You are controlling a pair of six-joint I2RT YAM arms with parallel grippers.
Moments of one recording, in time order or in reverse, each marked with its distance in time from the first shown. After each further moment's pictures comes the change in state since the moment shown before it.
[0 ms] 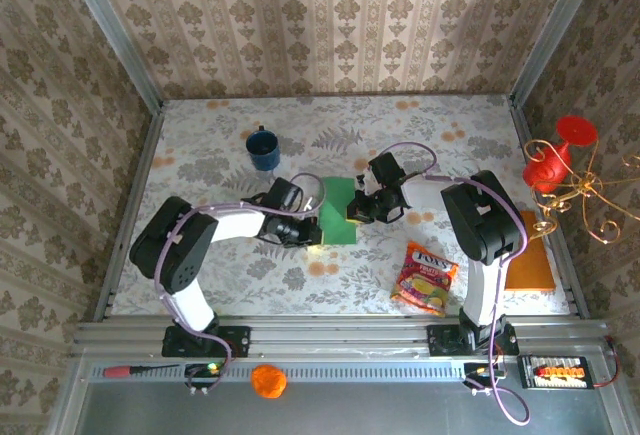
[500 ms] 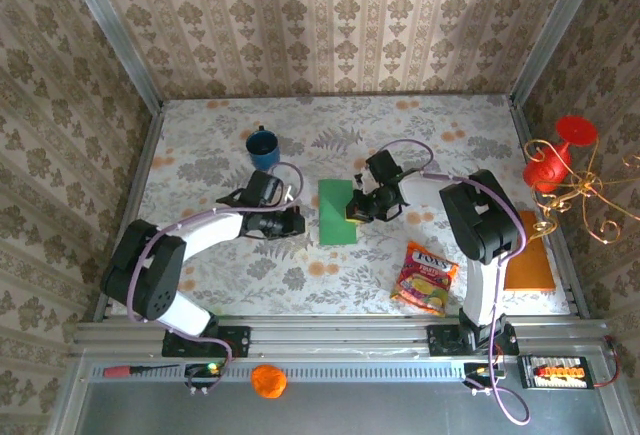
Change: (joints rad) left arm 0.095 -0.194 -0.034 -0.032 -0.089 -0.038; right arm 0.024 -0.003 0.066 -0.071 0.020 -0.031
